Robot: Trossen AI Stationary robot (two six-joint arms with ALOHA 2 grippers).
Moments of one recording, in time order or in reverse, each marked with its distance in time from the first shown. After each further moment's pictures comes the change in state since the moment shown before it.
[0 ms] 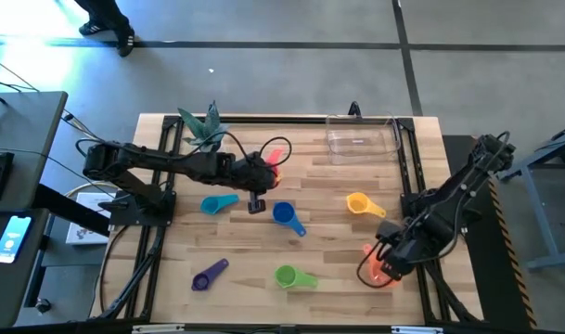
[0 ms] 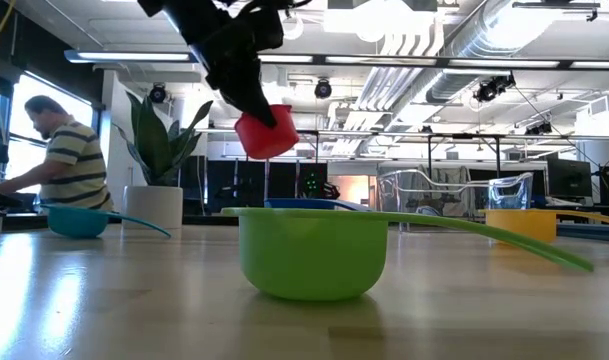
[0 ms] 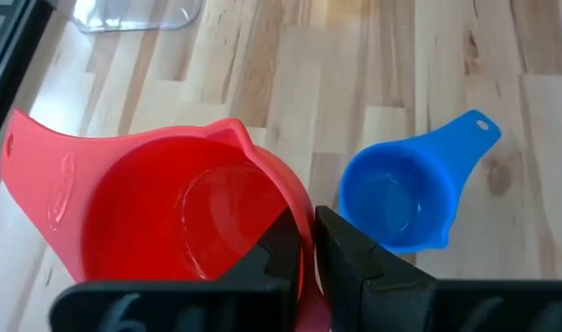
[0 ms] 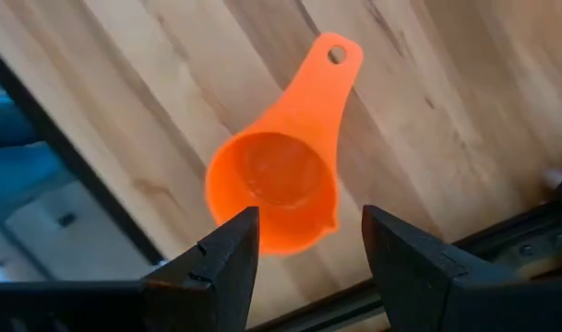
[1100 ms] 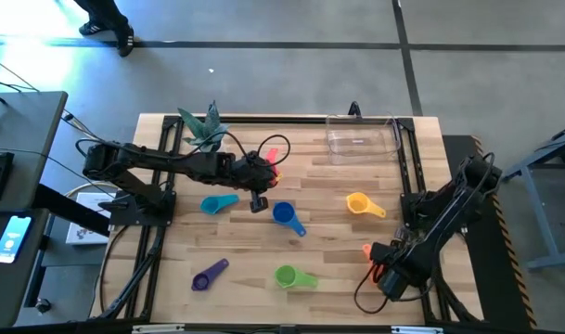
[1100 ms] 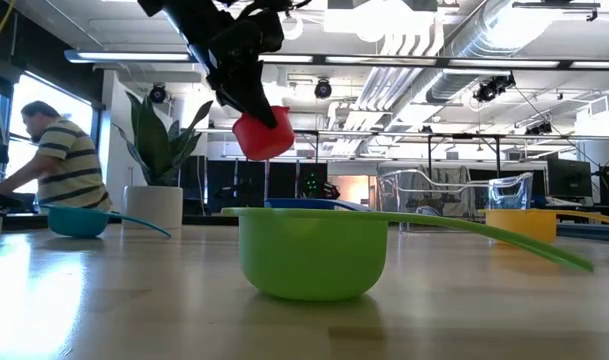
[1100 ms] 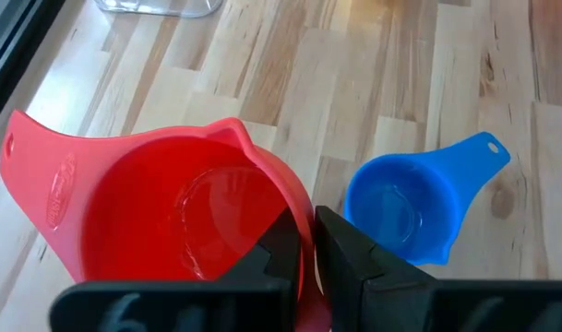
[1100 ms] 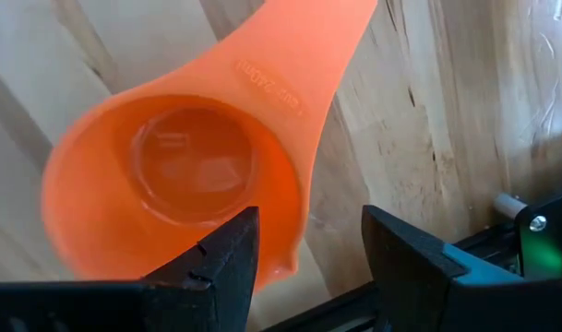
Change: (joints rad) left arm 0.000 0.000 0.000 0.000 -0.024 -0.098; right arm 0.102 0.336 -0.001 0.001 0.027 -0.113
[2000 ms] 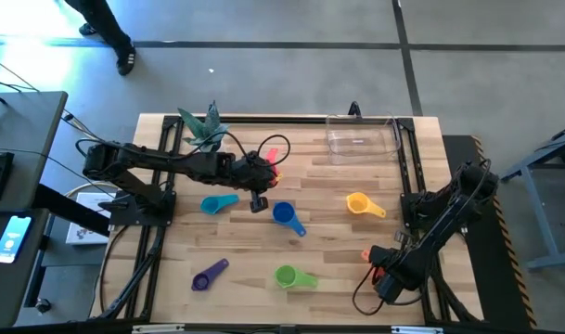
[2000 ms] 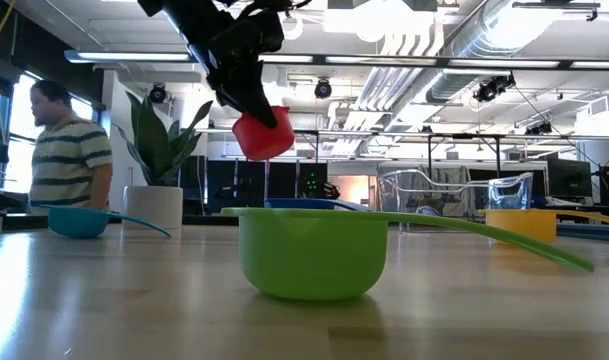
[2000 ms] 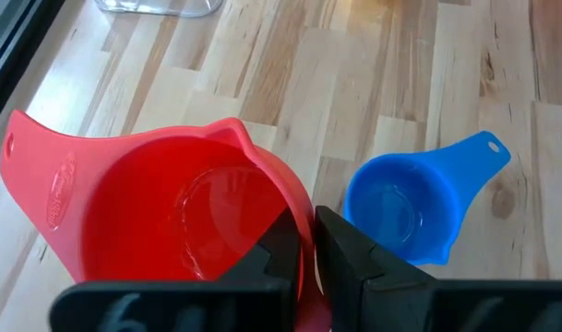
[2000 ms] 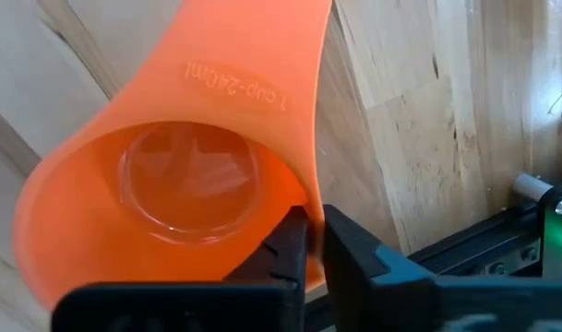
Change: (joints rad) left arm 0.000 0.000 0.000 -0.001 0.000 0.002; right arm -0.002 0.067 0.000 0.005 -0.066 0.003
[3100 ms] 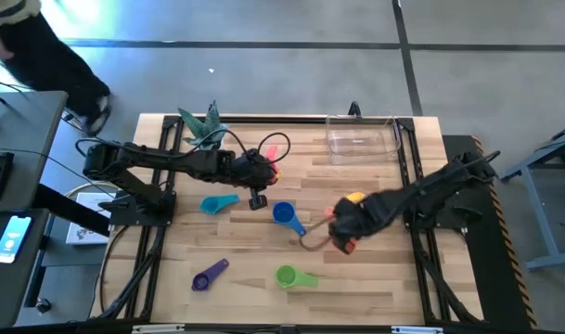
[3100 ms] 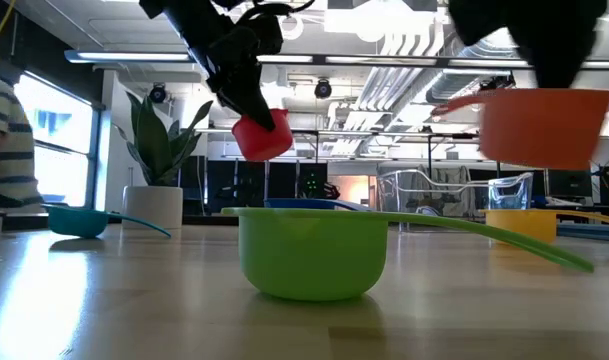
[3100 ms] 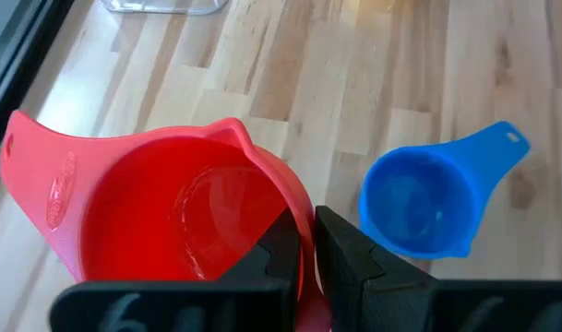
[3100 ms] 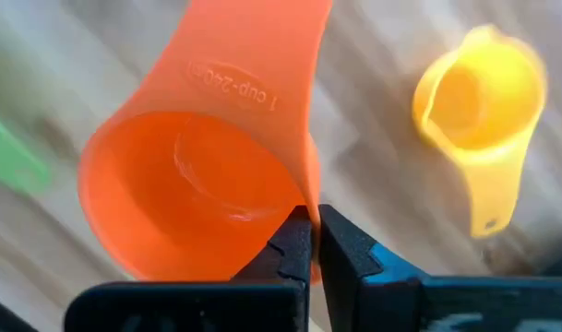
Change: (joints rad) left arm 0.028 0.000 0.000 -0.011 0.001 0.054; right arm -0.551 -0.074 0.288 -0.111 0.132 -0.219
